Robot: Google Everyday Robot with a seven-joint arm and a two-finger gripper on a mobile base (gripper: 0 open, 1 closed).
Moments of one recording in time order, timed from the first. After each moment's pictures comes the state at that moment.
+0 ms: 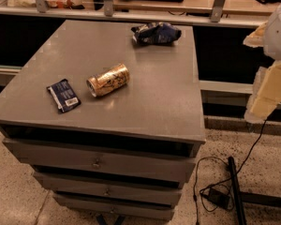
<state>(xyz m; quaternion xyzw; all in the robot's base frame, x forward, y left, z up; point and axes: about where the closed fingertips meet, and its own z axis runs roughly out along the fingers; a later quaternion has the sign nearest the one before) 0.438 -0.216 0.977 -0.60 0.78 -0.04 0.16</state>
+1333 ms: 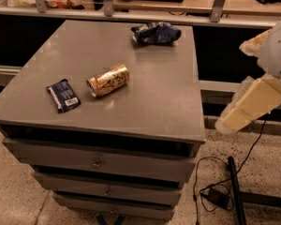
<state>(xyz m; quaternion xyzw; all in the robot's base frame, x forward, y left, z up) 0.410 -0.171 0.985 -0.53 0.81 0.03 0.27</state>
